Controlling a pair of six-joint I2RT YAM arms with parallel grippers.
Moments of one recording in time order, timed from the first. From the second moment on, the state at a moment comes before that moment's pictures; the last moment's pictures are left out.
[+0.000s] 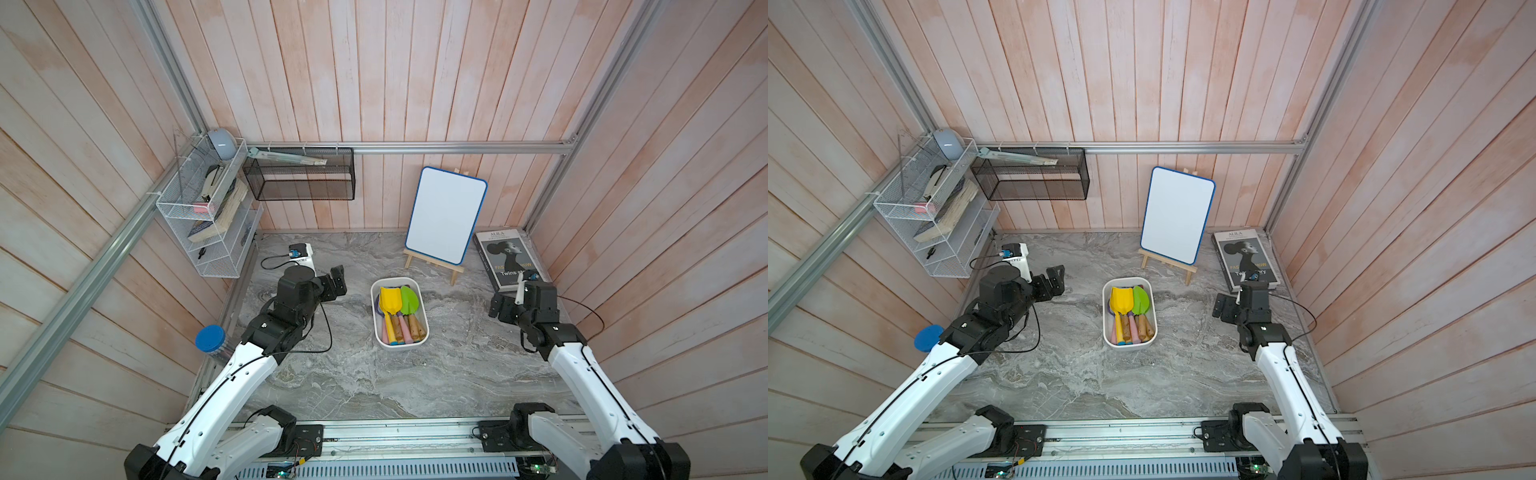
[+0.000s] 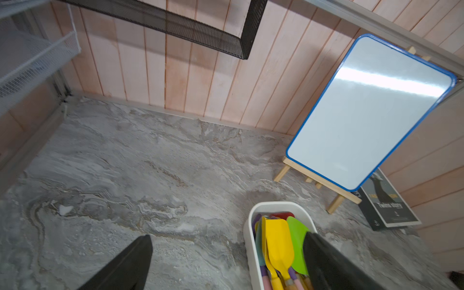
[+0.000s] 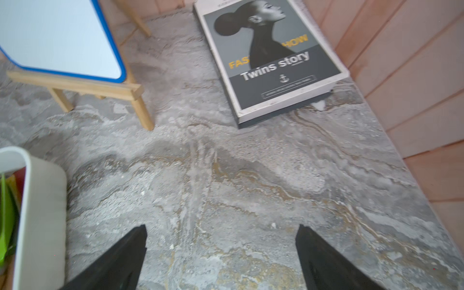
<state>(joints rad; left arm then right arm) -0.44 0.99 0.93 -0.32 -0.28 -0.37 -0.01 0.95 0.67 -0.42 0.08 0.24</state>
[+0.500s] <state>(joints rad) -0.25 0.92 0.29 0.47 -0.52 0.04 -0.11 0.99 0.49 -0.05 0.06 0.25</state>
